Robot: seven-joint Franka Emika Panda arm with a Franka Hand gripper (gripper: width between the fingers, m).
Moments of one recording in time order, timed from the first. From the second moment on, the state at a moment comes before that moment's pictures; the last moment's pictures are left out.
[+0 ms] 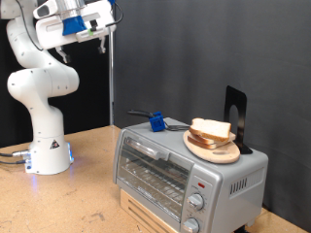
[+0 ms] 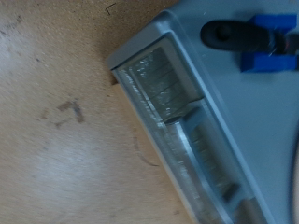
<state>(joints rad) 0.15 -0.85 -0.23 -2.49 0.13 1.85 1.23</state>
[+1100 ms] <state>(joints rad) 0.28 -0.72 -0.37 -2.59 0.22 2.22 0.80</state>
